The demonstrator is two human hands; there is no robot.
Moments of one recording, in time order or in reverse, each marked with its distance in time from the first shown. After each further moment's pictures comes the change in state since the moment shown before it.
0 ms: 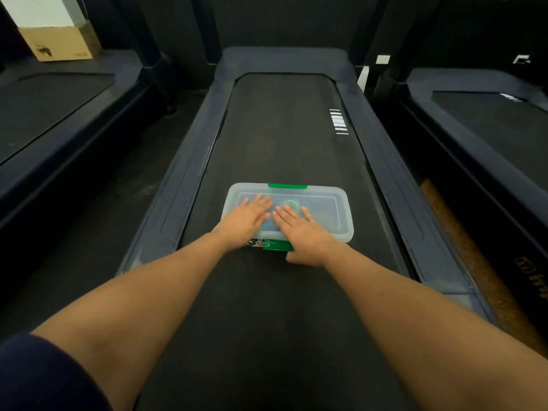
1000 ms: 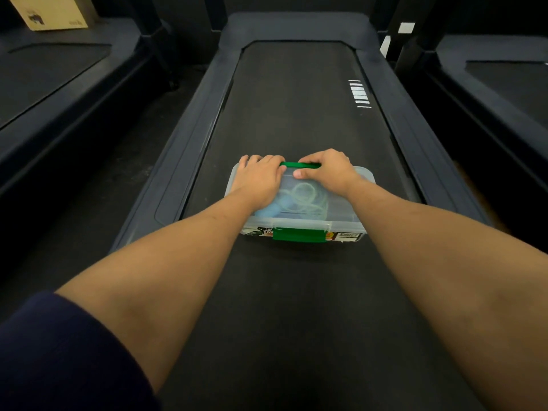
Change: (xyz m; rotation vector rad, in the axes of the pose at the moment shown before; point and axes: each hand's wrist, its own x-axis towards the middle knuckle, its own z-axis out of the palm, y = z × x) left_hand 0.073 -0.016 0.006 0.204 0.263 -0.159; right_hand 0.090 0.081 -0.020 0.694 0.350 0.334
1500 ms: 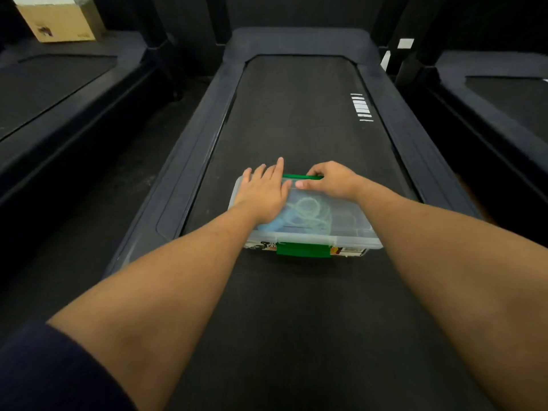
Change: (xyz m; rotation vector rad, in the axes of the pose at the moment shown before) left_hand 0.001 0.001 0.001 0.030 -0.093 -0.022; right_hand 0.026 0.003 -0.011 -0.124 -0.209 0.033
